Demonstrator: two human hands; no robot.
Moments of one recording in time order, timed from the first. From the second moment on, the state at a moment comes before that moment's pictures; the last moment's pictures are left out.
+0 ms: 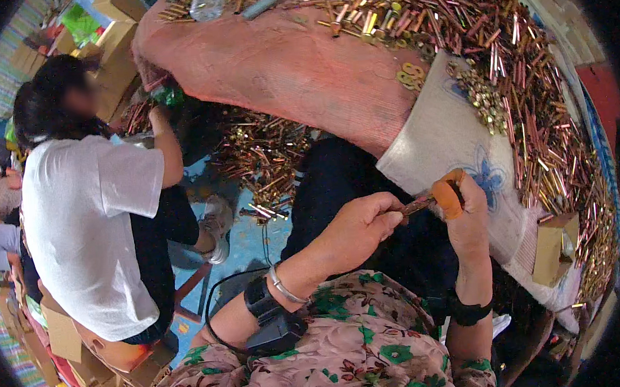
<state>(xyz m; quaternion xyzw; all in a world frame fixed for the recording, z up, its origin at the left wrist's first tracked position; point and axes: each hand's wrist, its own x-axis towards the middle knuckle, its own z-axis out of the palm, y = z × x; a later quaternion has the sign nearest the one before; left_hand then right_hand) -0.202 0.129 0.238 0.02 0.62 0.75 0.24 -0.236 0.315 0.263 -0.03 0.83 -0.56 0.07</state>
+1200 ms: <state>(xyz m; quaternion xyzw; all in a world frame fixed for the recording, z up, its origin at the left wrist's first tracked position) -0.221 0.084 0.222 -0.01 0.78 0.63 0.03 -0.283 0.293 0.270 -0.04 0.85 -0.53 0.00</state>
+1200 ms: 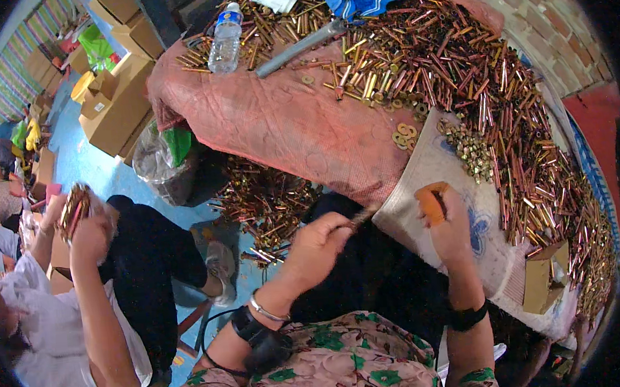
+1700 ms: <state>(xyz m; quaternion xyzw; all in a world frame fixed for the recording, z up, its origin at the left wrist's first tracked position) -0.308 0.042 0.214 -0.07 0.87 0.41 -0.27 -0.343 0.318 0.223 -0.15 0.91 -0.28 -0.29</state>
